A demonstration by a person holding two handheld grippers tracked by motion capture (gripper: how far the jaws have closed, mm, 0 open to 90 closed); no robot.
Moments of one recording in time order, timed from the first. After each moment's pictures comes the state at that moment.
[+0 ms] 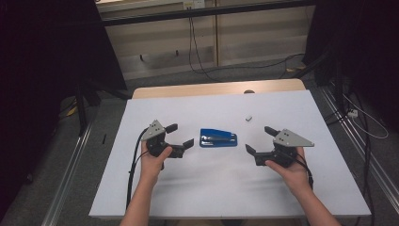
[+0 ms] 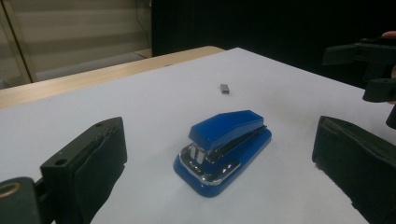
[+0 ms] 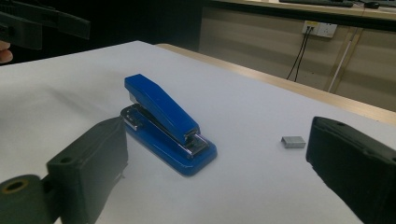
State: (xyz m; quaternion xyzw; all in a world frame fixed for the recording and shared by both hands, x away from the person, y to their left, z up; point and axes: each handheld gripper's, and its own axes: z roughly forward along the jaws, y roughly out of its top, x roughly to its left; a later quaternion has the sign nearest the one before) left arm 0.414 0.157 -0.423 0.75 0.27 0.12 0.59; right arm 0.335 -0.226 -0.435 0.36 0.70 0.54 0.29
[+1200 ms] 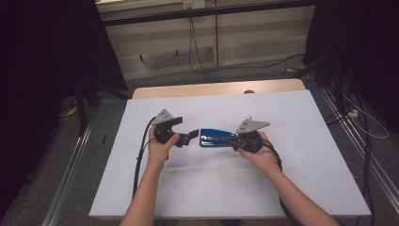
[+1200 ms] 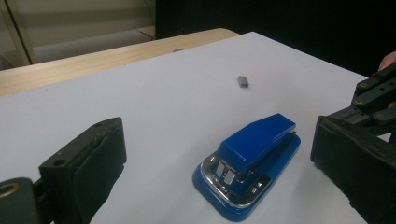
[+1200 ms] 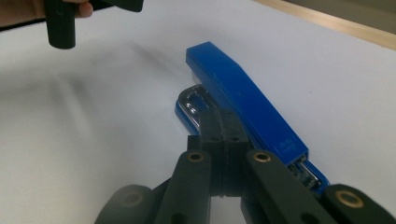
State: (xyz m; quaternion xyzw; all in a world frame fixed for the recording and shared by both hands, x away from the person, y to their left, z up) left arm 0.454 0.139 -0.426 0.77 0.30 0.10 0.55; right arm 0.395 -0.156 -0.446 0.31 0.80 0.49 0.15
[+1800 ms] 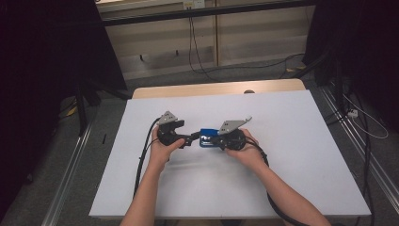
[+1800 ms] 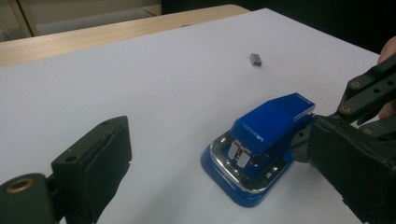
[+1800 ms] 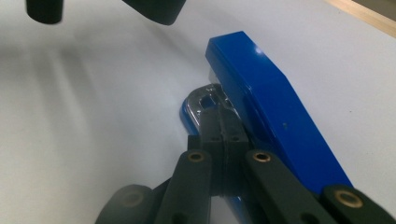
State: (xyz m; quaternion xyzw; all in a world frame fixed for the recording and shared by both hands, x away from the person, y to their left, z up) left arm 0.459 0.133 -0.438 0.79 0.31 0.10 0.52; right arm 0.417 -0.115 -0.455 0.26 0.85 0.43 0.16
